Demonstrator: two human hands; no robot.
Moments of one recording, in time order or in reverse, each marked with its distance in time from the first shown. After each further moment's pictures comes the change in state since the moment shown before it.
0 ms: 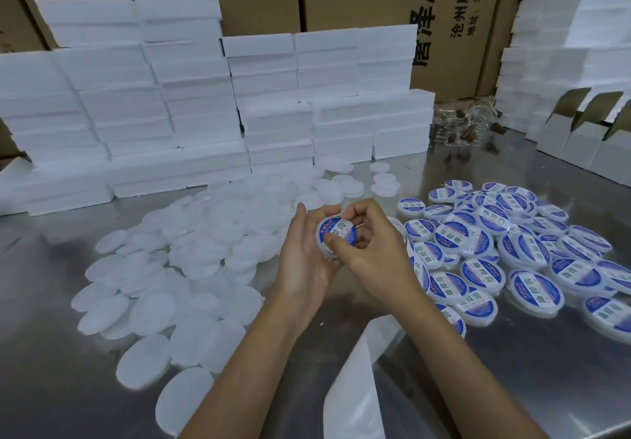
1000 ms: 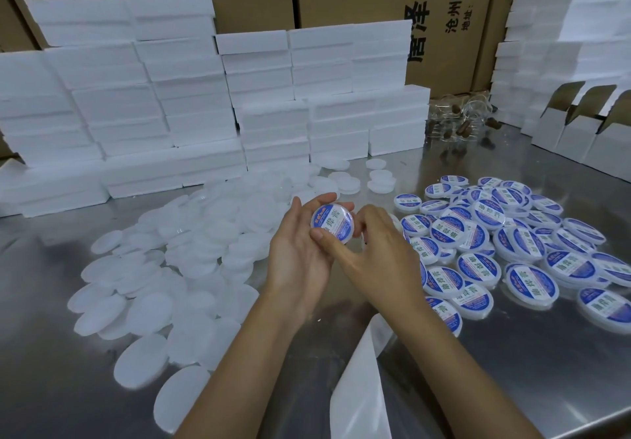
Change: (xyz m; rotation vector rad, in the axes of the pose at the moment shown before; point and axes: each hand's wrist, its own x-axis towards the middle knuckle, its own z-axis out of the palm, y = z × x) left_hand -0.005 0.007 0.003 -0.108 -0.036 0.022; right_hand -0.018 -0.007 -0.005 -0.633 0.164 -0.052
